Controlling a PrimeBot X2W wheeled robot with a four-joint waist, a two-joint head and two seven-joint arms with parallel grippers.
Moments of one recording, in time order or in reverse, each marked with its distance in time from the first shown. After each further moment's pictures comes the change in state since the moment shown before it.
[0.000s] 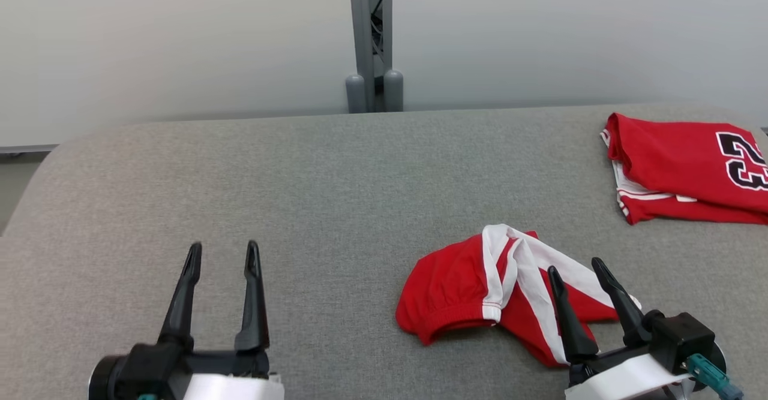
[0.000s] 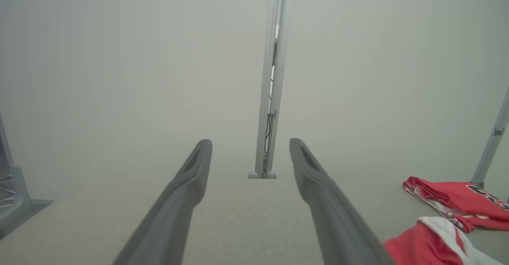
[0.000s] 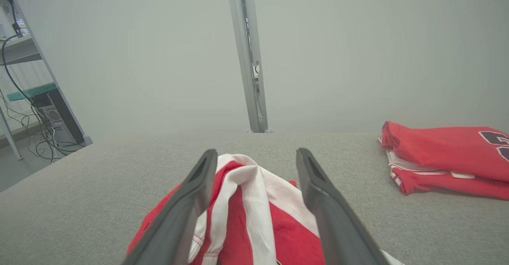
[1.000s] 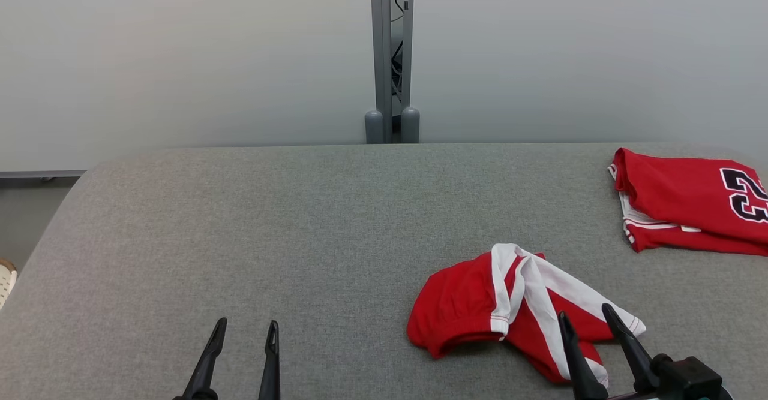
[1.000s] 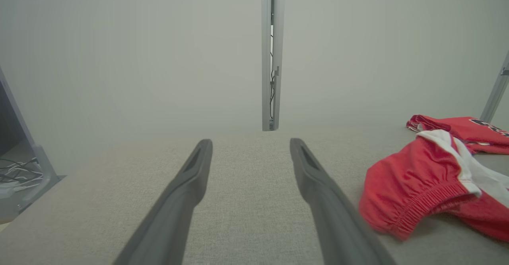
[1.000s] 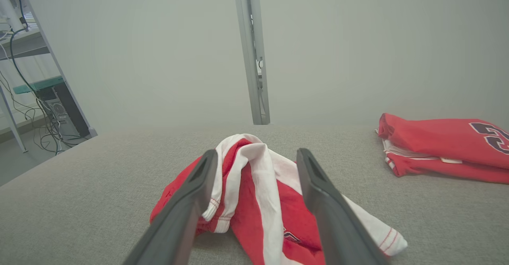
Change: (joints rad) left arm 0.183 -0.114 0.126 0.137 0.202 -0.194 0.000; right arm 0.136 0.000 -0.028 -0.035 -0.014 0.000 0.000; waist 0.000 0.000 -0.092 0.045
